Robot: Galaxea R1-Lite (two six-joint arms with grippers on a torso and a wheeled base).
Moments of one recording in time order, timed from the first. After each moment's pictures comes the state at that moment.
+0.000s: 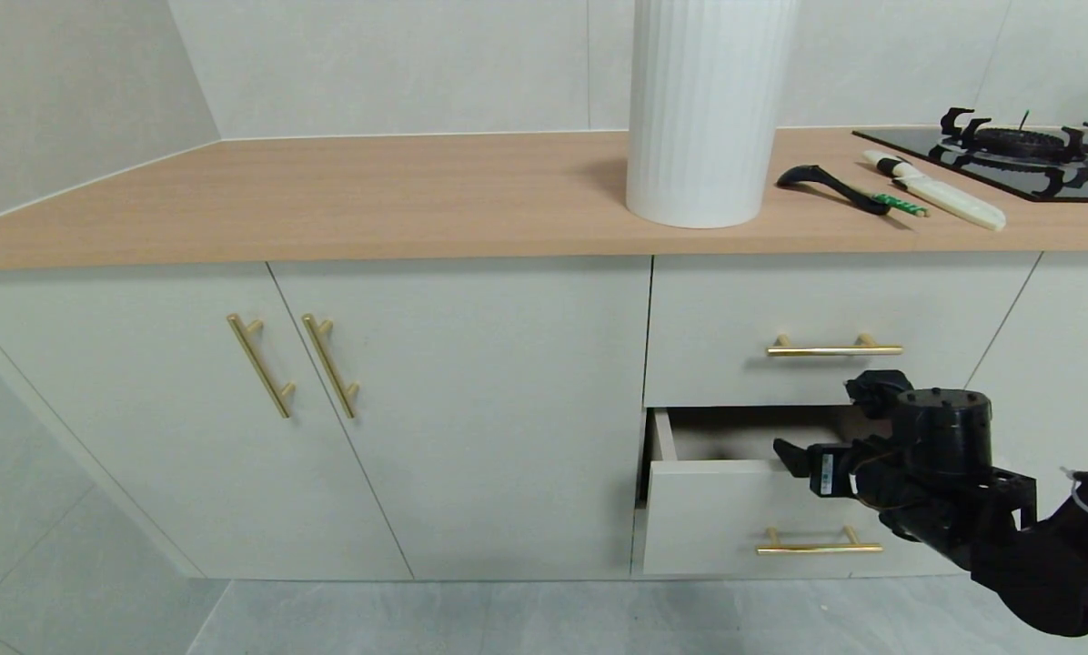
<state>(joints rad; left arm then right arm) 0.00 0.00 0.00 0.00 0.05 -0.01 0.30 1.99 -0.50 -1.08 -0.23 0.14</state>
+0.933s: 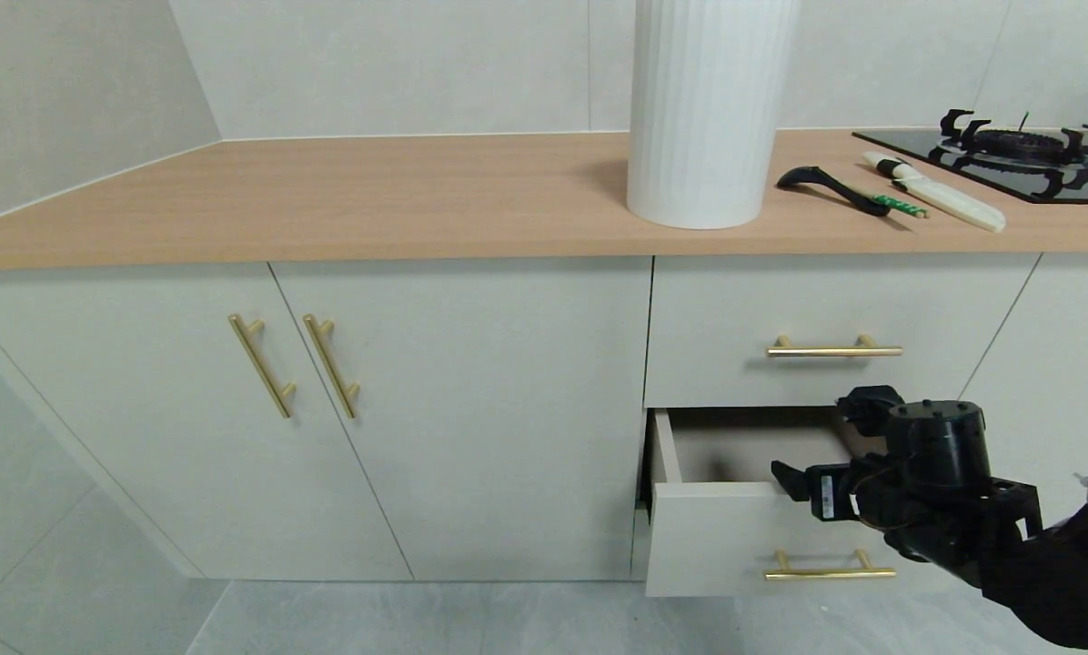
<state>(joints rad) 0.00 0.00 0.00 0.00 0.05 -0.01 0.33 1.96 -0.48 -0.93 -0.22 0.14</state>
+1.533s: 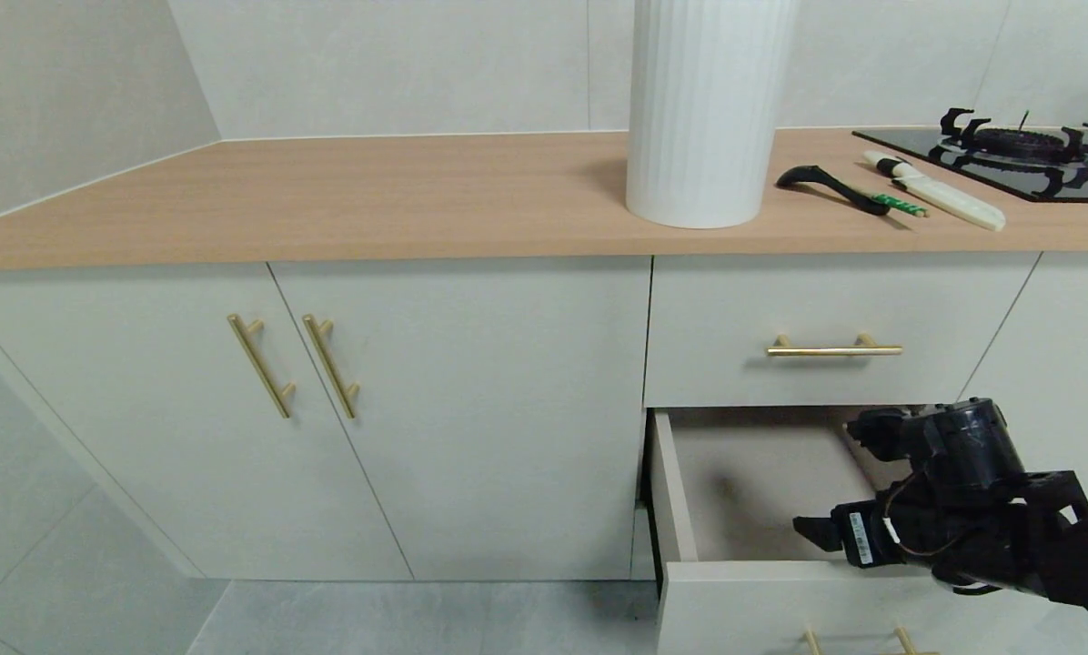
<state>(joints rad) 0.00 0.00 0.00 0.00 0.05 -0.01 0.34 1.77 -0.53 -0.45 -0.15 0.13</state>
